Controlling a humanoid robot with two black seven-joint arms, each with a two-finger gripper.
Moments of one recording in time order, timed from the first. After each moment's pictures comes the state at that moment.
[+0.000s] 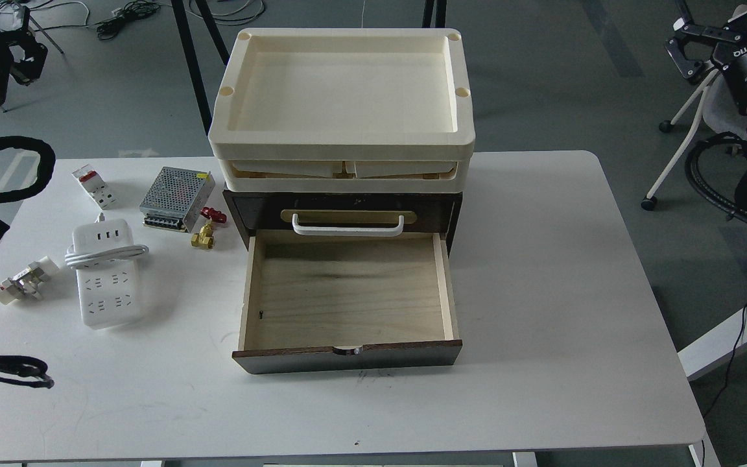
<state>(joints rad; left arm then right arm) -1.08 0.38 -0.51 -0.05 -0.21 -0.49 -0.39 0.86 -0.63 0.72 0.79 0.33 0.49 0.31</state>
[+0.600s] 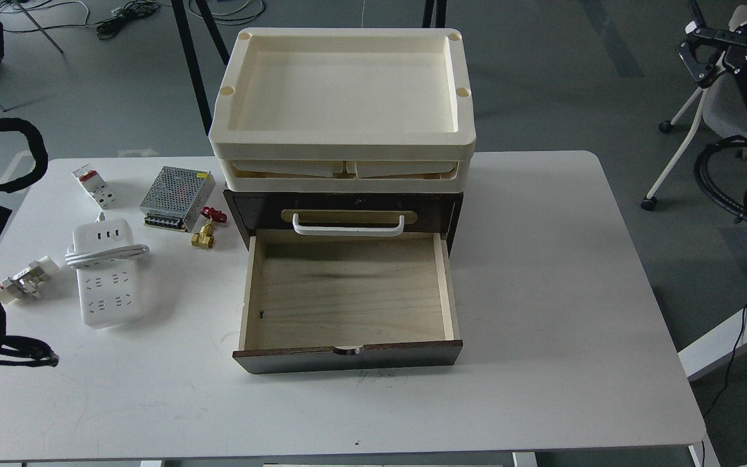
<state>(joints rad) -1.08 0.39 -0.79 -0.06 -0.36 -0.49 -0.49 0.85 -0.66 0.73 0.79 0.33 0.49 0.31</state>
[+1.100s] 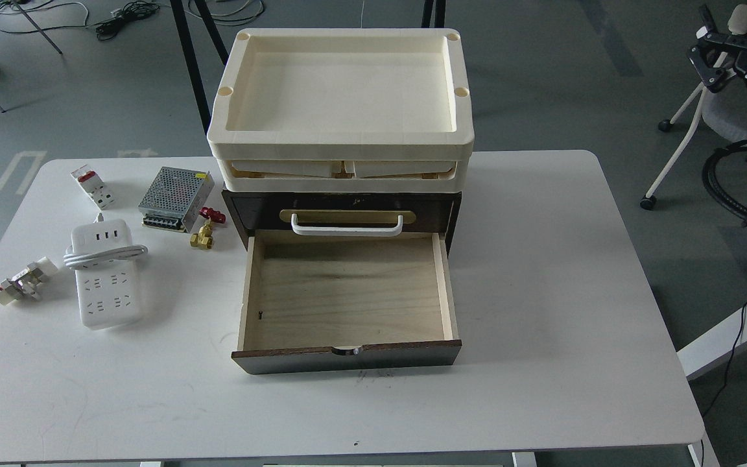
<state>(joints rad) -1.09 0.94 -0.70 -0.93 0.03 -0.49 -0.49 0.83 -0.66 0.73 0.78 0.33 0.49 0.32</state>
